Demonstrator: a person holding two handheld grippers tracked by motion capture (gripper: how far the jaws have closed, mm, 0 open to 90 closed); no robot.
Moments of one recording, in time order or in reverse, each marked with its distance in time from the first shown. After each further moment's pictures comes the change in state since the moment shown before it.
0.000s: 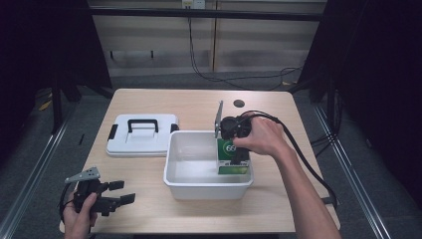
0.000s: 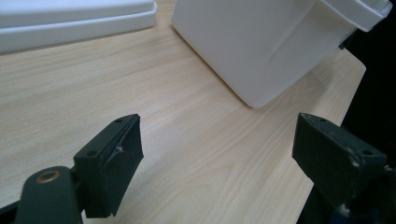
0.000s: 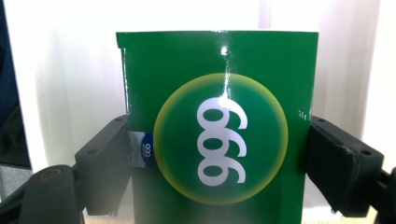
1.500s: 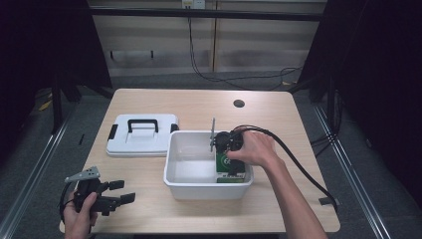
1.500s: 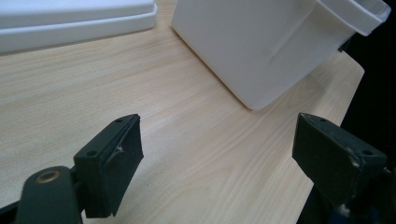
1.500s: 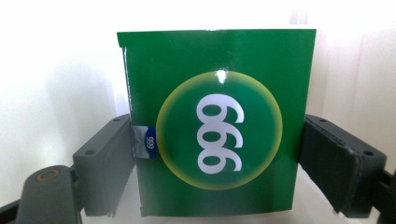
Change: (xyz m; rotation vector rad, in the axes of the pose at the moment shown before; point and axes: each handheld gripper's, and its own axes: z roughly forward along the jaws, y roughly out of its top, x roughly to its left) left arm 0.000 0.001 0.001 -0.003 -0.004 -0.009; right arm -0.002 0.004 0.059 0.100 0.033 0.023
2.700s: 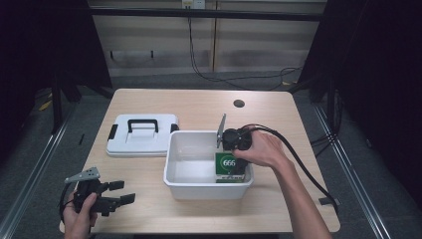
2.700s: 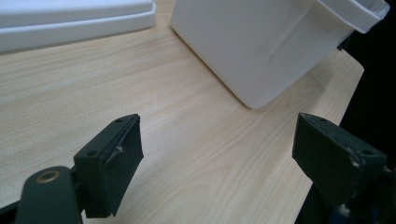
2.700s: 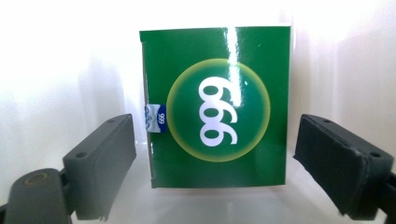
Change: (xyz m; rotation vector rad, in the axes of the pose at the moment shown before) left arm -0.001 -0.001 -0.001 0.001 -0.001 0.006; right arm 0.006 -0.020 -0.015 -0.134 -0.014 0.027
